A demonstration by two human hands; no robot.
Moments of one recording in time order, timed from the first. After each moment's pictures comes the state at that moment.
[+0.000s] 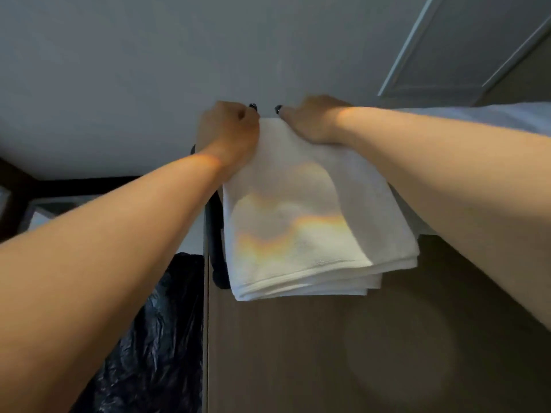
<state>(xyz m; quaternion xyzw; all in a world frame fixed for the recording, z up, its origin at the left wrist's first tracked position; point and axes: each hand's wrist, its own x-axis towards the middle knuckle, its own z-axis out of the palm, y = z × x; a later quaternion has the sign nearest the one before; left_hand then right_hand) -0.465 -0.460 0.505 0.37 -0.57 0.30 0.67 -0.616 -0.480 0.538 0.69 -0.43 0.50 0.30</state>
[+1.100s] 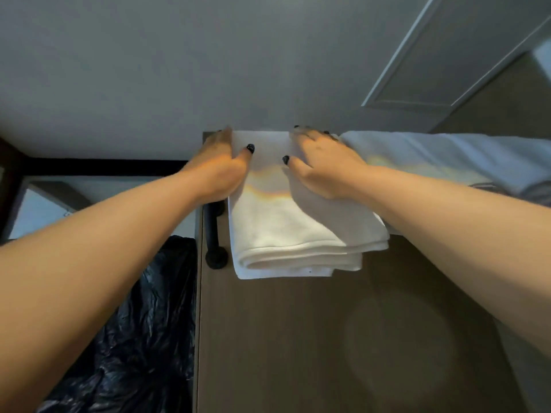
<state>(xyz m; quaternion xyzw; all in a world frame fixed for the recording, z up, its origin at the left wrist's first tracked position) -0.443 -0.412 0.458 0.45 -0.68 0.30 0.50 -0.640 -0.442 0.455 0.70 -0.40 0.43 0.40</state>
